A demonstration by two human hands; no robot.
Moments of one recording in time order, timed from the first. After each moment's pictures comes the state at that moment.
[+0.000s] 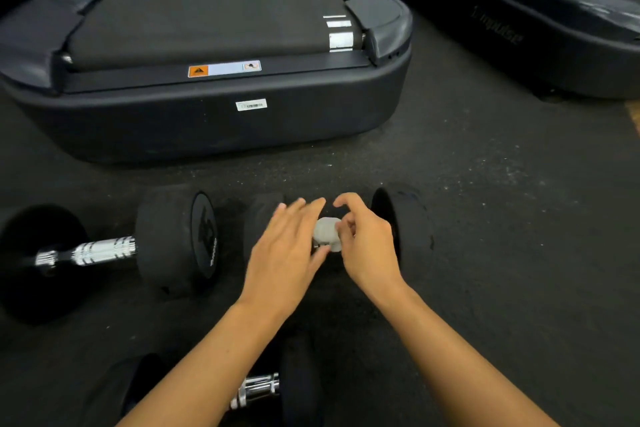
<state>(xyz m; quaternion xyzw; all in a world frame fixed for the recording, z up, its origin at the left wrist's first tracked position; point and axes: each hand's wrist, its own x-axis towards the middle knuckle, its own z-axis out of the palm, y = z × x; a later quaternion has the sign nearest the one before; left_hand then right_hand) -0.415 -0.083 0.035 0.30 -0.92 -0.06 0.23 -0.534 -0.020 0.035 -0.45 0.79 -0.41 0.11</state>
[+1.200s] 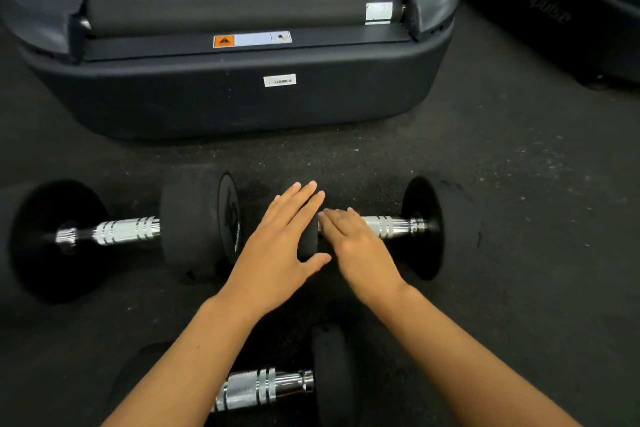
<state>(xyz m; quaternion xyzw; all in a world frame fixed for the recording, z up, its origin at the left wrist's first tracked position) -0.374 -0.118 0.025 0.28 -0.93 -0.18 0.14 -0.513 -0.050 -0.021 -0.67 0.72 -0.18 -0.04</state>
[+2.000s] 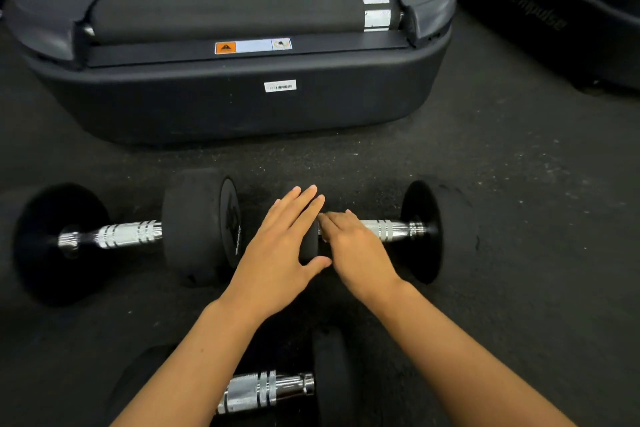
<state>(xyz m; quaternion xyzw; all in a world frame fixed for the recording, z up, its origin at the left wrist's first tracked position) -0.374 -0.116 0.026 0.28 -0.93 -0.18 0.14 -0.515 -0.058 -0.018 -0.66 0.73 -0.17 0.03</state>
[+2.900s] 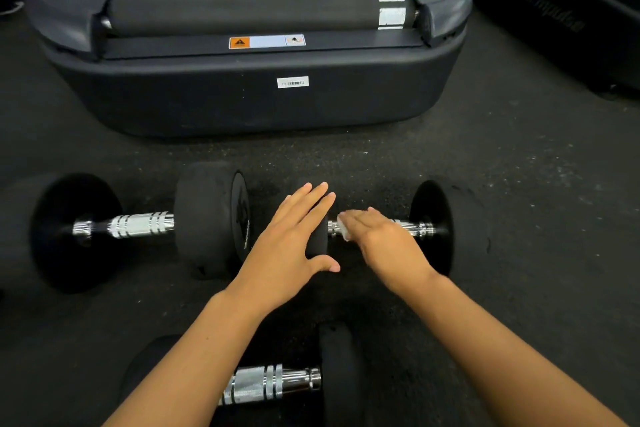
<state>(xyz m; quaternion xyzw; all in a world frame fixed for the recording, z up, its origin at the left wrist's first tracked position) -0.373 -0.117 0.032 0.27 -0.93 -0.21 0.12 -0.537 -0.047 -0.008 -0.69 0.71 -0.15 0.01</state>
